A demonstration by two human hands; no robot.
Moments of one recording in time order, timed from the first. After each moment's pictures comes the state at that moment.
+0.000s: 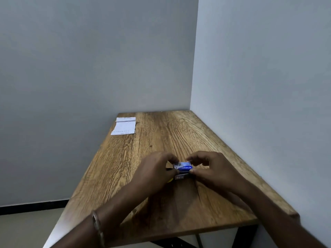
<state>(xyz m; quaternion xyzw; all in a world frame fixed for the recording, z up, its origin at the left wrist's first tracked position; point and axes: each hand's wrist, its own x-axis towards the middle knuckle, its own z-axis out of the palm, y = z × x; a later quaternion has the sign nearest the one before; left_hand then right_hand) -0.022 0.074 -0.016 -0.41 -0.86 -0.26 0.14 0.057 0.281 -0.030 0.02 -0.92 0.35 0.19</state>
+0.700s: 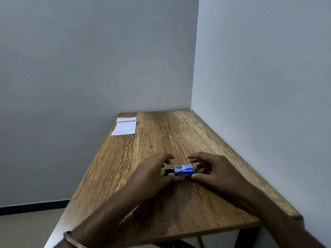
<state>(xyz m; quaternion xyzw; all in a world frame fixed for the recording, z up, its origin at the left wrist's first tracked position) -0.026 0.059 -0.025 -0.44 -0.84 -0.30 0.10 0.062 0.287 -0.031 0.04 -0.91 0.37 0.18</state>
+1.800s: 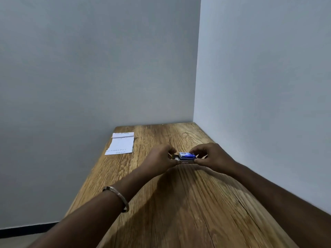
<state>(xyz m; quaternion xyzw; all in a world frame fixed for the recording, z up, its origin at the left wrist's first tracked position) -0.172 0.145 -0.011 -0.40 -0.86 -0.32 0.10 -0.081 0.351 -0.003 0.04 -0.95 0.27 0.18</state>
